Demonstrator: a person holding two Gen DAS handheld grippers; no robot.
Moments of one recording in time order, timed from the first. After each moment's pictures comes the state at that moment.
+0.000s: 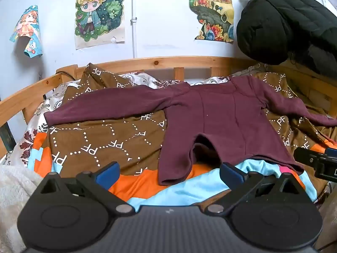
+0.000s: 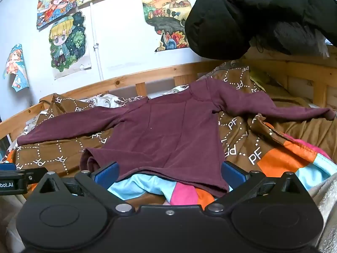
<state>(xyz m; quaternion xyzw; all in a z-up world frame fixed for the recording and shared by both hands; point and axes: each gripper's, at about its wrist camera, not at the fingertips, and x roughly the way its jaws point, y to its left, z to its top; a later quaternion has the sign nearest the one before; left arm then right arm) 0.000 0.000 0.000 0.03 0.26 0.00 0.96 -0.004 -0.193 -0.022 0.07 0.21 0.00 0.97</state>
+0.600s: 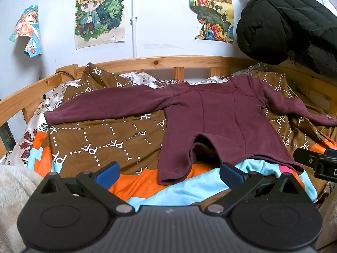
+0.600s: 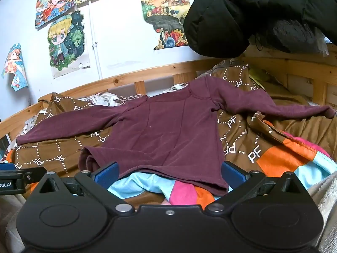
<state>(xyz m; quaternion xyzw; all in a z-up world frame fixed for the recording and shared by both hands) 0.000 0.000 0.000 0.02 0.26 0.00 0.96 -0.002 -0.194 -0.024 0.07 0.21 0.00 0.97</state>
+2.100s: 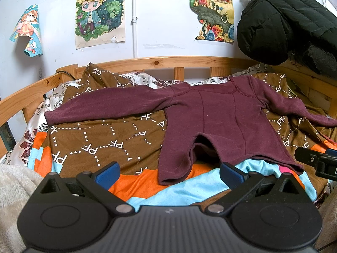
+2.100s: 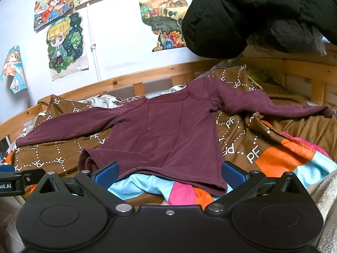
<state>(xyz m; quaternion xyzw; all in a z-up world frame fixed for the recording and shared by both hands) 0.000 0.000 0.000 0.02 0.26 0.00 0.96 -0.004 -0.195 -0.023 0.07 0.21 0.00 0.97</state>
